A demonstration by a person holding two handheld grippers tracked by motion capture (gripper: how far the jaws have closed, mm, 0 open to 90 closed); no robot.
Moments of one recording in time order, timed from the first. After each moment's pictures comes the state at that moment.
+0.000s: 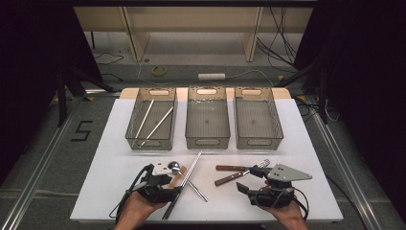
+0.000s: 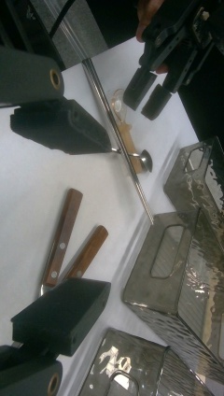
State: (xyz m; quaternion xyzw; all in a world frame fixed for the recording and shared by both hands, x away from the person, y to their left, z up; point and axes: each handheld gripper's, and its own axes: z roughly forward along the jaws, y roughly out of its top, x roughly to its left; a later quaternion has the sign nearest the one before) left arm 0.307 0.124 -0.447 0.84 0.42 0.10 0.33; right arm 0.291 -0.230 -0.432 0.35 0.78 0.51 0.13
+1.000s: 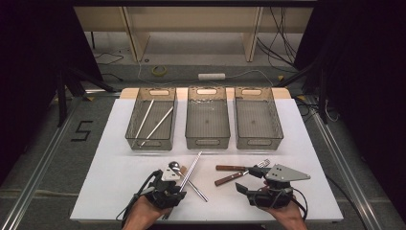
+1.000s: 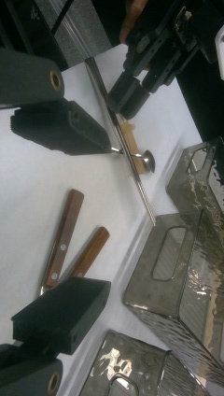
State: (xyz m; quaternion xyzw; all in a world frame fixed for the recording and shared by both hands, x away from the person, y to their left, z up) left arm 0.300 0.106 -0.457 0.86 0.40 0.07 0.31; right arm 0.291 -0.227 -0.433 0.34 0.78 0.50 0.13
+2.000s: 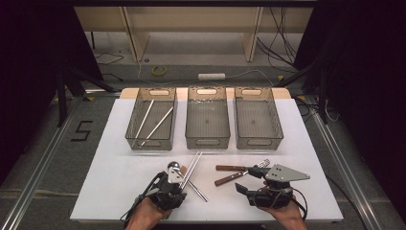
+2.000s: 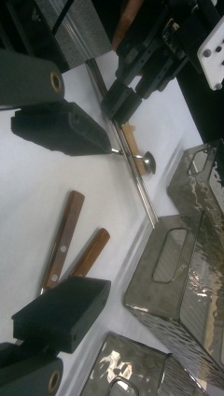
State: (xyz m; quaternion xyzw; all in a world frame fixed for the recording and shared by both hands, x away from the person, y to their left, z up) left arm 0.300 0.097 -0.464 0.87 0.39 0.09 0.28; right arm 0.291 -0.226 -0.433 0.34 0.78 0.50 0.13
